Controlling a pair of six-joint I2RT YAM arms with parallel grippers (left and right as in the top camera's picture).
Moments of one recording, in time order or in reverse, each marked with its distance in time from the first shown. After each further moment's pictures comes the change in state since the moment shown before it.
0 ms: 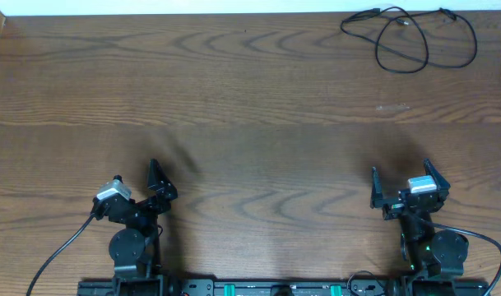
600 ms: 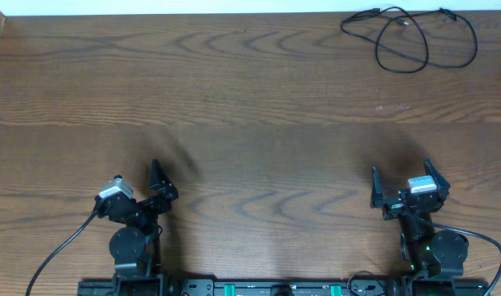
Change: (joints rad) left arm 0.000 0.029 0.000 0.000 0.000 0.049; right arm 0.000 0.000 0.000 0.000 0.000 0.000
